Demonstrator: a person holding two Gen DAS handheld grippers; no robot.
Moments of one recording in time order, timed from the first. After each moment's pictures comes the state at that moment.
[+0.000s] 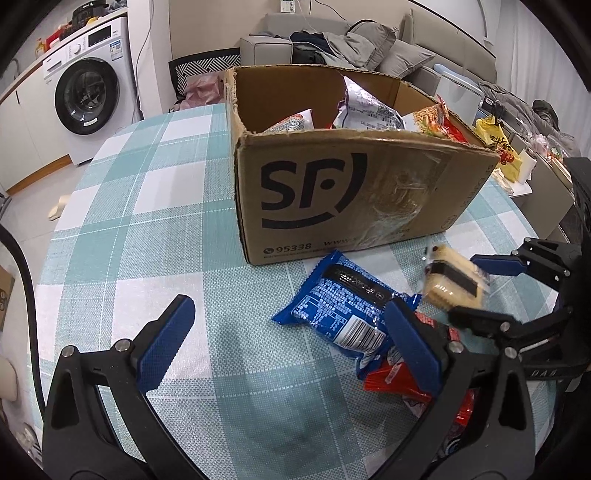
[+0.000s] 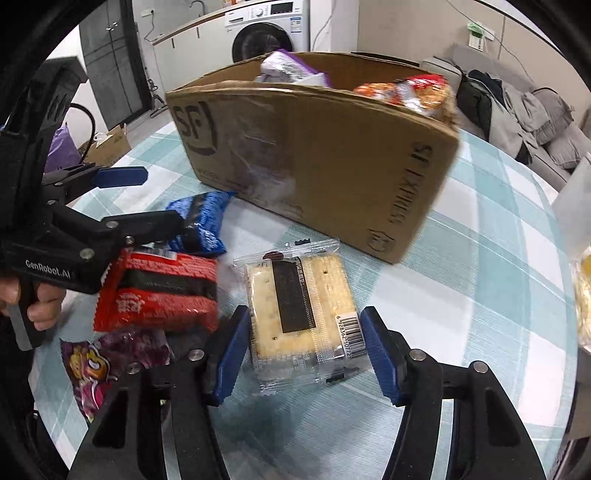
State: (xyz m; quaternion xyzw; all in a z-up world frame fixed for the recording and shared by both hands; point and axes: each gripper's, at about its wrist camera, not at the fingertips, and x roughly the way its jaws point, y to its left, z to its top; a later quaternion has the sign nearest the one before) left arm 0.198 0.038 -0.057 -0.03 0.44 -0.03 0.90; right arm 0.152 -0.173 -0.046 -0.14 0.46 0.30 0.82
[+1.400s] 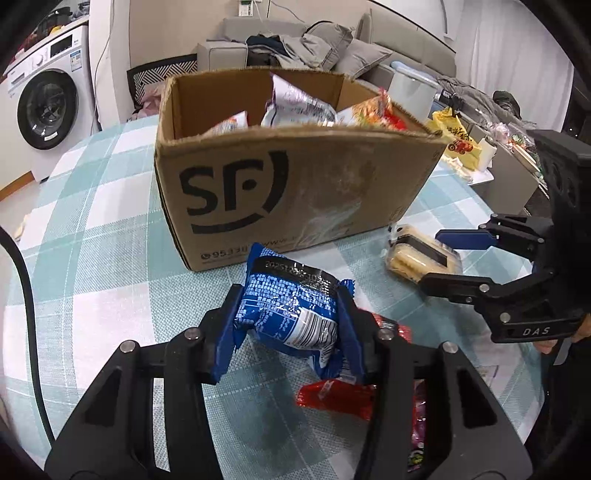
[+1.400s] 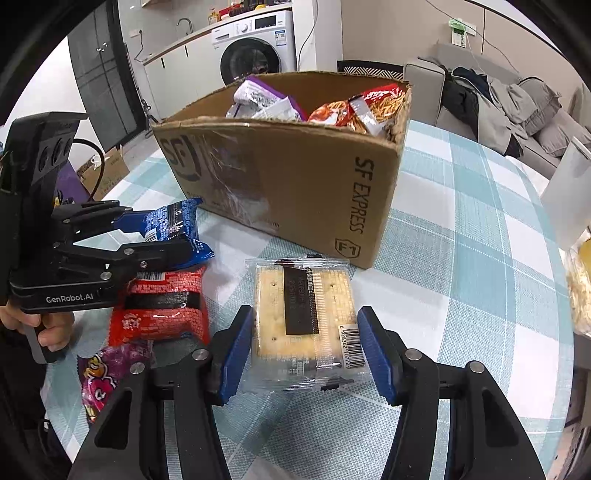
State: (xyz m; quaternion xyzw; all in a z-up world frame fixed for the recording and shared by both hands) left arm 0.193 0.018 -0.055 -0.03 0.42 -0.12 0.90; right arm 0.155 -0.193 -0.032 -0.11 0.45 0.29 0.84
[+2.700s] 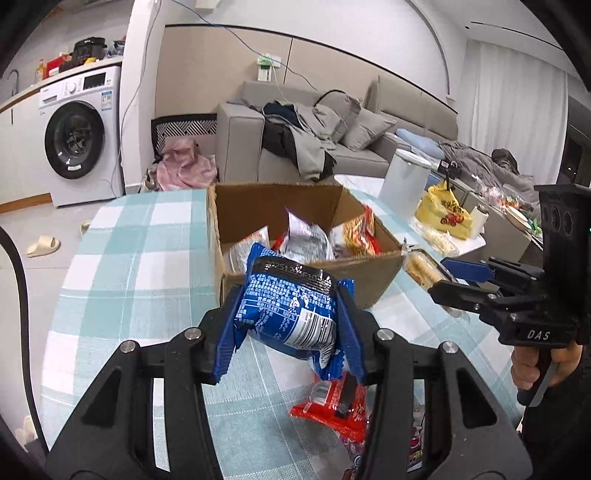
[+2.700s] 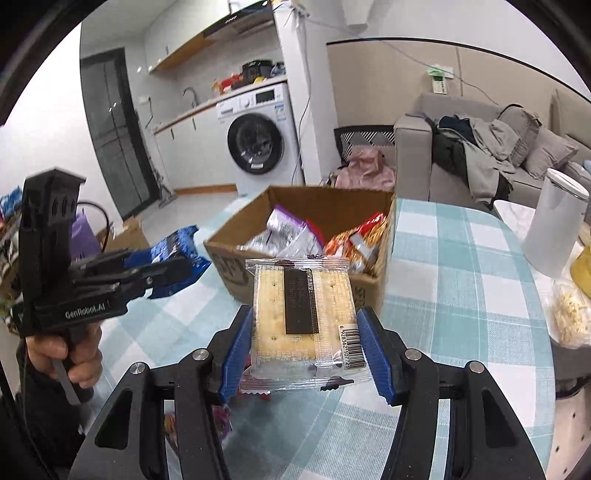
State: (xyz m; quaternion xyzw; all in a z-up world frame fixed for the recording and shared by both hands) left arm 0.140 0.050 0.050 -0.07 0.30 -0.09 0.95; right arm 0.126 -0.213 0.061 -0.01 0.34 0.30 0.89
